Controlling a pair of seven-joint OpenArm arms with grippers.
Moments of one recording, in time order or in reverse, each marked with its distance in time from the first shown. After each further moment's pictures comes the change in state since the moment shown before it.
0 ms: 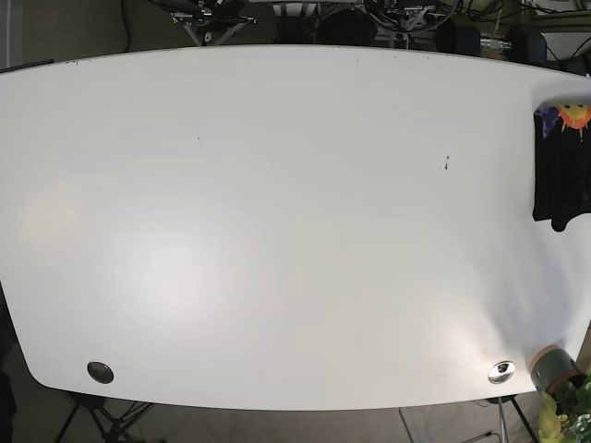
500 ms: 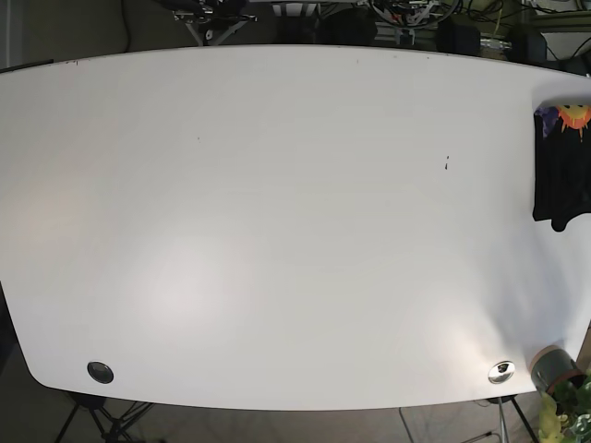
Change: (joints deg) left arm 1.1 -1.2 0.0 0.1 0.0 0.0 -1.0; right arm -0.5 -0.3 0.2 0.0 0.2 0.0 0.0
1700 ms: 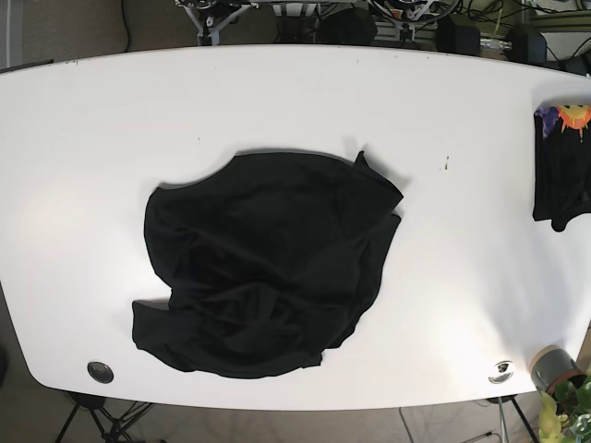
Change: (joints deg) left arm 7.6 -0.2 0.1 10.5 0.0 -0.2 -0.3; right arm -8.0 0.2 0.2 7.5 -0.1 0.0 1.8
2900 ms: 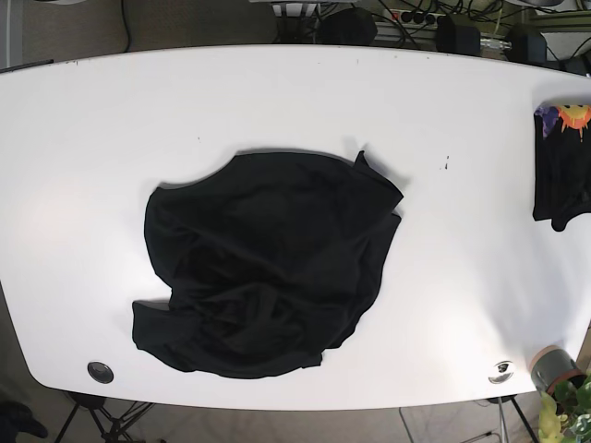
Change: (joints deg) left arm 36.1 -5.3 -0.1 49.0 -0.1 0.1 1.0; right arm -27.8 5.8 5.0 33.0 0.3 0.2 -0.5
